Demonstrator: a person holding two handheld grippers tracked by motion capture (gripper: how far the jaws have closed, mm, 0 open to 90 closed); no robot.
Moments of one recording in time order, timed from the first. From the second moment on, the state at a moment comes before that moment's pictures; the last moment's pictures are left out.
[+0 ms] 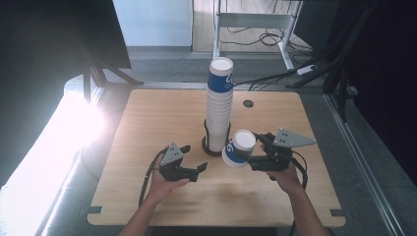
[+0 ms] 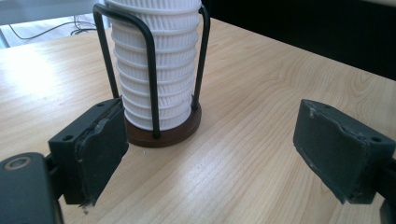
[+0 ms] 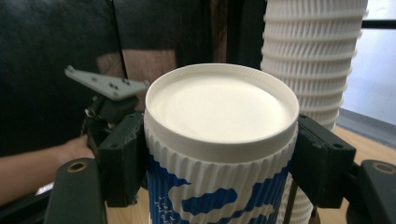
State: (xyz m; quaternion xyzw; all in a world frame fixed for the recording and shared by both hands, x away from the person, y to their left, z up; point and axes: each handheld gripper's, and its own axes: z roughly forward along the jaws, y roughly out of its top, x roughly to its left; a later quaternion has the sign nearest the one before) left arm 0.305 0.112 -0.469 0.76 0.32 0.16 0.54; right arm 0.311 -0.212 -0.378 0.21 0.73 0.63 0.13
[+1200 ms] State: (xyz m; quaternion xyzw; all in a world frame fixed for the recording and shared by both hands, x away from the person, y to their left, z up) left arm 0.280 0.117 -0.472 0.76 0.30 0.12 0.56; right arm 0.303 -0.182 -0.463 0.24 0.76 0.60 0.11
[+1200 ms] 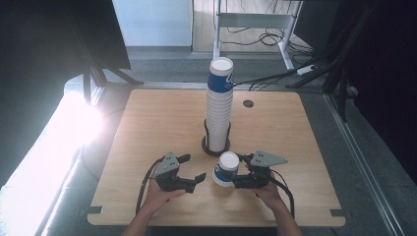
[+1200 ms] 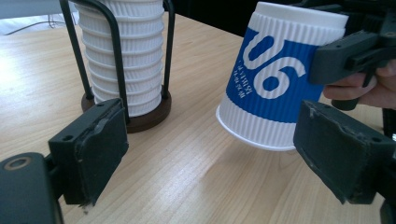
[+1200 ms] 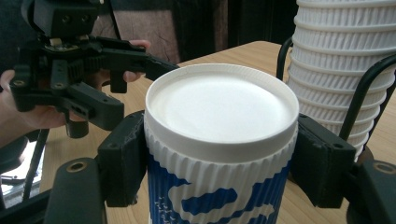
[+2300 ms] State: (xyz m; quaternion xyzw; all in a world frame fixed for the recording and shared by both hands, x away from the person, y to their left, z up) left arm 0.270 0.075 -0.473 0.81 0.23 0.11 0.53; right arm 0.292 -0.156 -0.463 0.21 0.76 0.61 0.08
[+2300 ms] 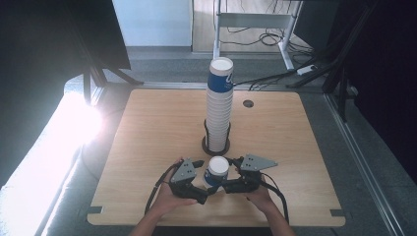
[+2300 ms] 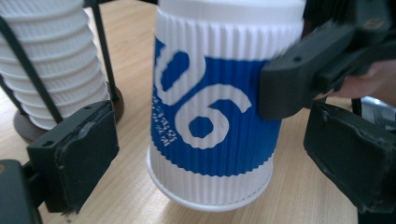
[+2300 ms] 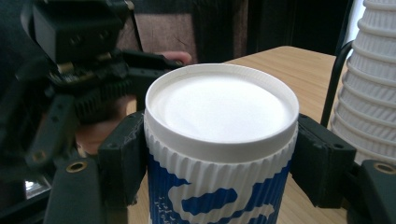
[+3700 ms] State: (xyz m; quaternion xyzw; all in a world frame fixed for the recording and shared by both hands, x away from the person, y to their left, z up) left arm 0.267 0.072 -0.480 0.84 0.22 0.18 0.47; right arm 0.291 -0.162 -0.461 0.23 0.78 0.58 0.06
